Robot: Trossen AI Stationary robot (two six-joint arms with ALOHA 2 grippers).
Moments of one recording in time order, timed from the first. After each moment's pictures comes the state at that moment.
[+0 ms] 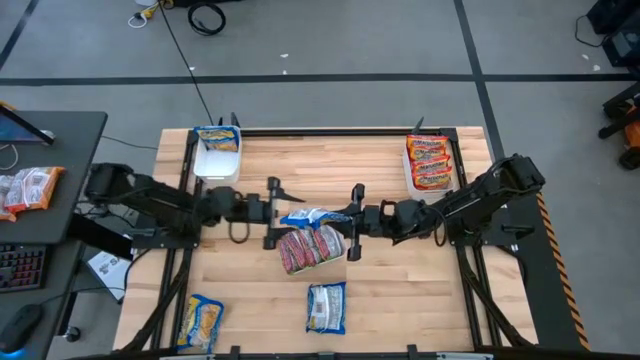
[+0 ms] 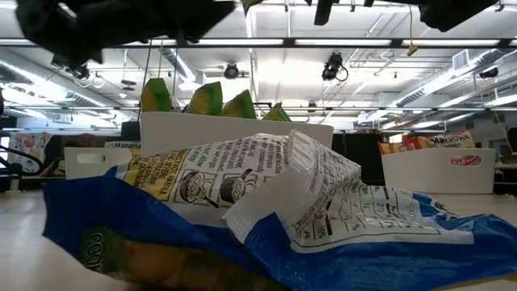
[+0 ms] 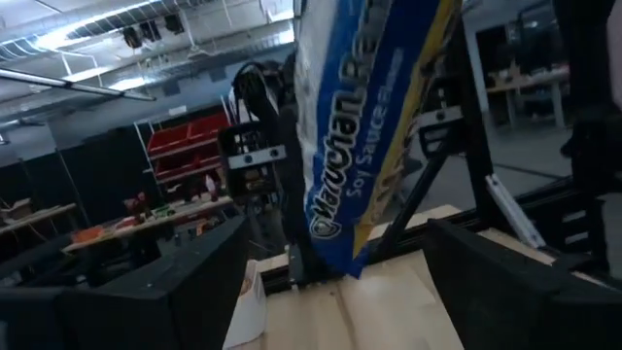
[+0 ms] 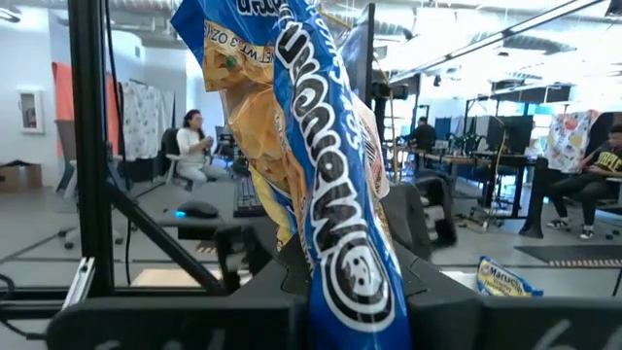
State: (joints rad) left arm -0.07 1.33 0.42 1.15 0.01 0.28; right arm 0.26 1.55 0.75 1.06 0.34 -0.15
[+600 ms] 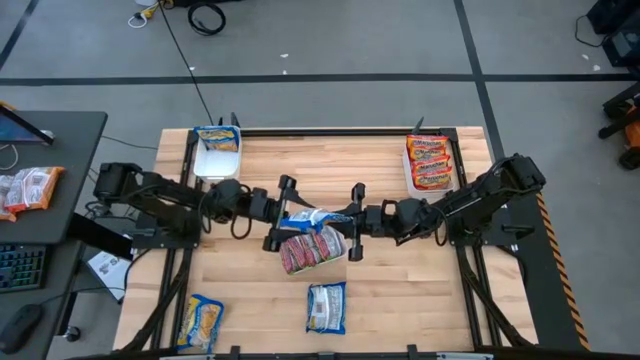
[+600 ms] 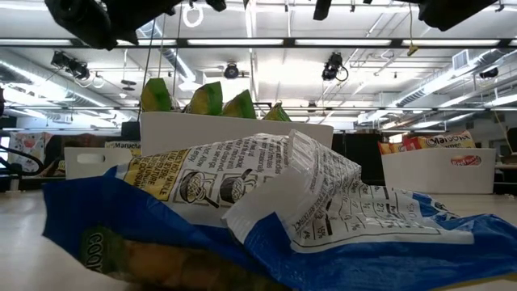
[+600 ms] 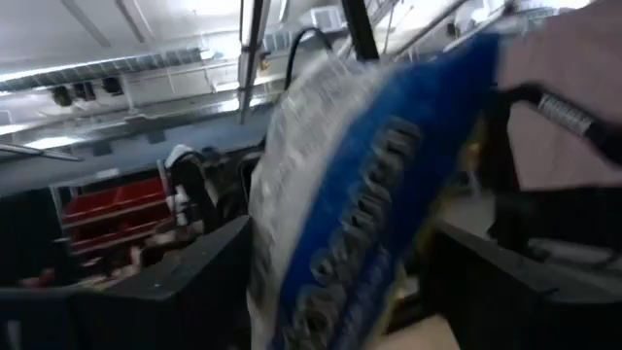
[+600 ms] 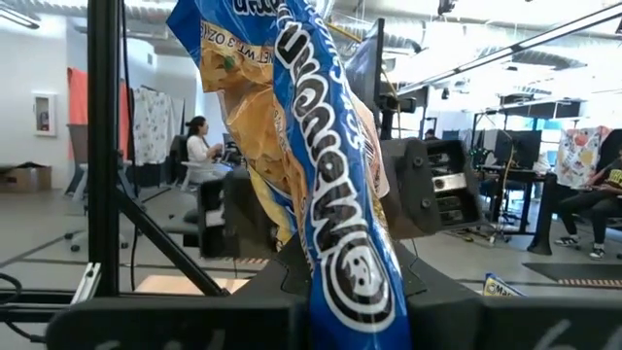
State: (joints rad) left arm -0.05 1.44 0.61 1.23 0.24 0.18; right arm 0.25 1.54 0.75 1.08 0.31 -0.18
